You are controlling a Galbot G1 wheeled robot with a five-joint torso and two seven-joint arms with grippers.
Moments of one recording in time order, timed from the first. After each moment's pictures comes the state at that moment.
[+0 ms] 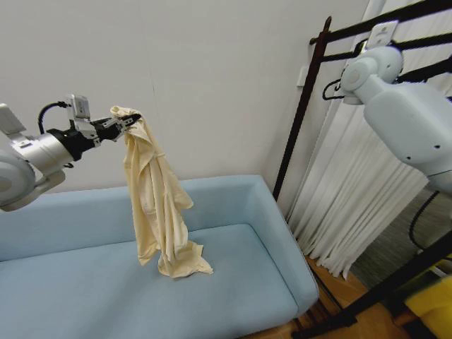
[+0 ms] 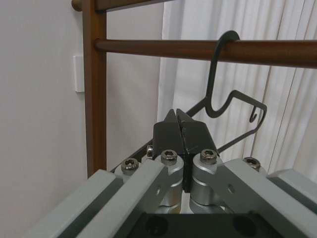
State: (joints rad) left arm 0.50 -0.32 -0.51 -2.03 -1.52 0.39 0.06; right arm 0.72 0.81 -0.54 1.21 1.25 -0.60 0.90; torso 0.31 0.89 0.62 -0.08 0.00
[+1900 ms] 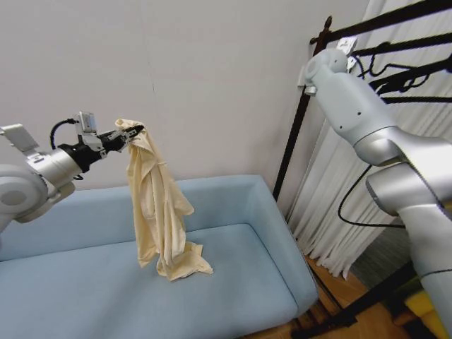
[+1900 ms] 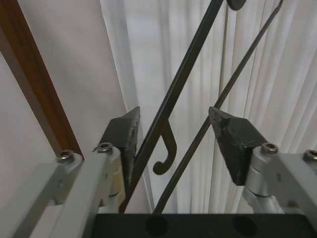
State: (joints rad) left arm 0.63 -0.39 -0.60 -2.03 -1.52 0.38 0.05; right arm 0.78 1.19 -0.43 0.59 1.27 -0.53 1.12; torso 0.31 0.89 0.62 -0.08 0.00
